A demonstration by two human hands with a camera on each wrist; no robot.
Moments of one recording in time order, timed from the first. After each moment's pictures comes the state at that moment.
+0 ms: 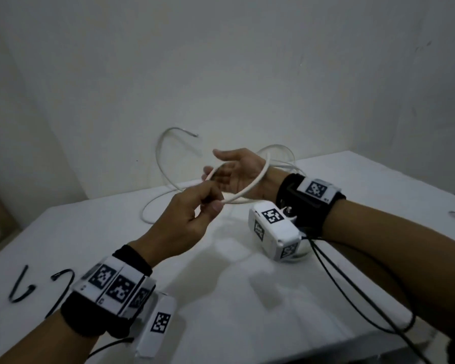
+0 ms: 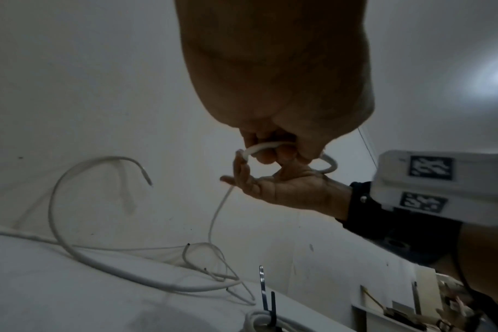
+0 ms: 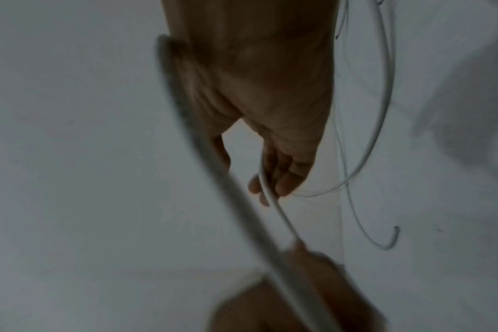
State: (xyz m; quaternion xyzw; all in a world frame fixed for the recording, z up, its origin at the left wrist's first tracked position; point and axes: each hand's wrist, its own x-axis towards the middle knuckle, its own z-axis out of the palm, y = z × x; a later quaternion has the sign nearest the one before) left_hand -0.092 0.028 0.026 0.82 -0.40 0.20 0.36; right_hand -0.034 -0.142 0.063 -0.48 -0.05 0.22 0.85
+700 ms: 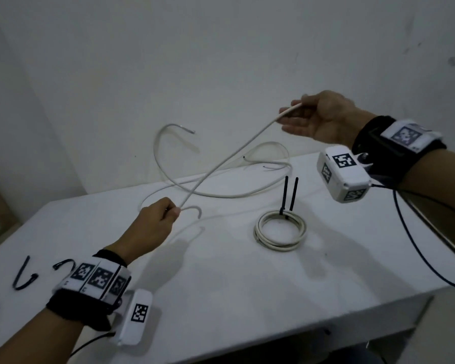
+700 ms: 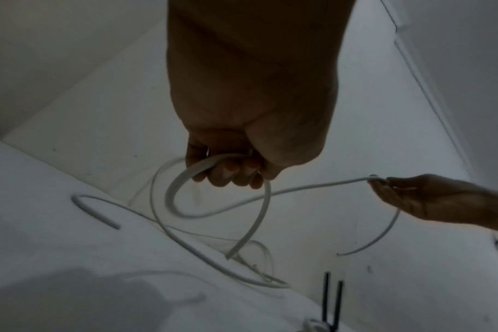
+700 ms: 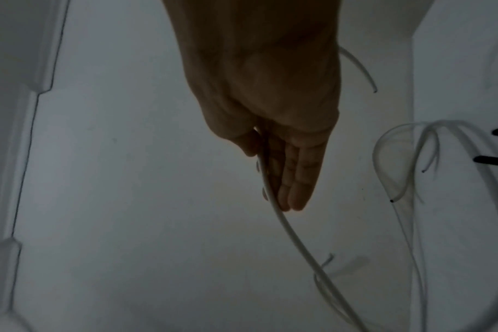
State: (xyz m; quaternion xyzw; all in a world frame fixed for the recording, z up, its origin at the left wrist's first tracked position) left_hand -0.083 0.072 -0.001 0.94 -0.12 0.10 0.30; right_hand -0.054 -0.266 0.129 -0.56 0.02 -0.06 0.83
